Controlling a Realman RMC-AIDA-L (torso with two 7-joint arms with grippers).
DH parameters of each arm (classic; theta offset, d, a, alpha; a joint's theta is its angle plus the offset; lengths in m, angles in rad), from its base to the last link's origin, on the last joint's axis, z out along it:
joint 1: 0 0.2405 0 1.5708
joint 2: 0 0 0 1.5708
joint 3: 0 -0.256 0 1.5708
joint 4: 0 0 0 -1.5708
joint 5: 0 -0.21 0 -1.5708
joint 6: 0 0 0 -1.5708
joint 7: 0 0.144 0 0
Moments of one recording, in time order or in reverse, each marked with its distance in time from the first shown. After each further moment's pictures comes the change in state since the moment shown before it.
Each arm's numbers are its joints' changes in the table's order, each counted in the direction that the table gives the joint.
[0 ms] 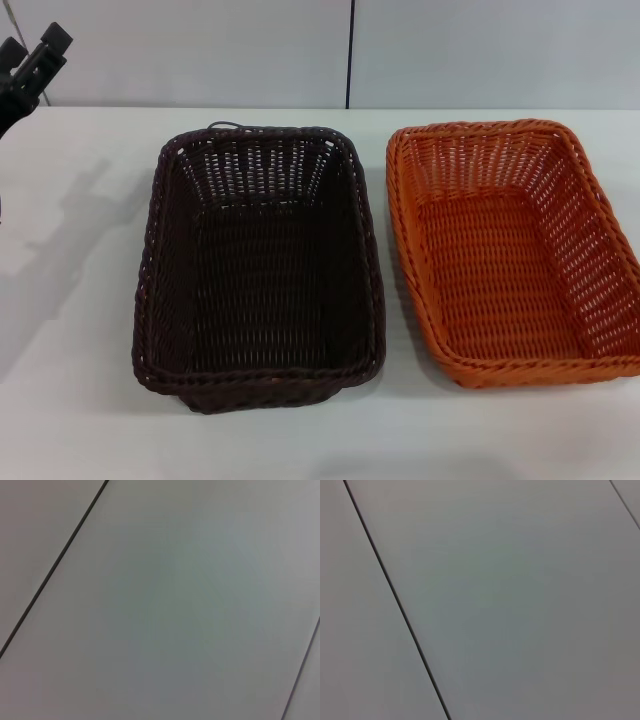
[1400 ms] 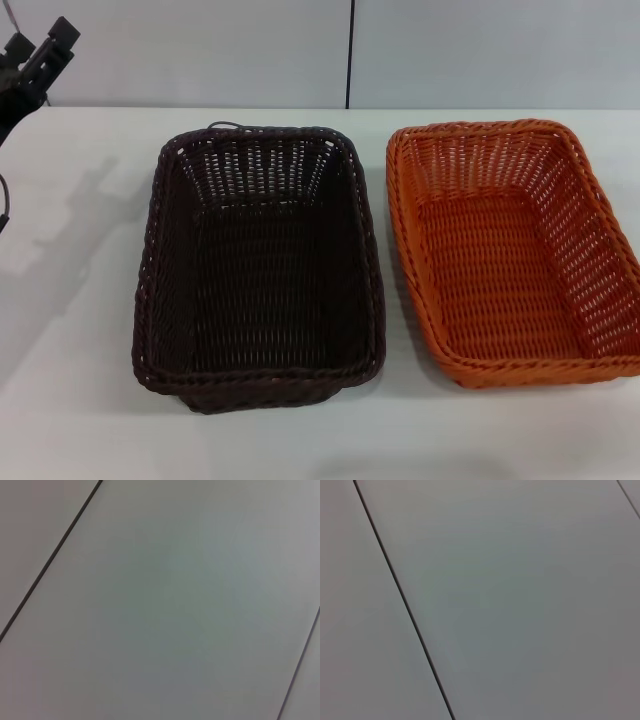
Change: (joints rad) left arm -0.011 0.011 0.006 0.000 0.001 0.003 -0.001; right arm 0.008 0.002 0.002 -0.009 0.007 0.000 -0.008
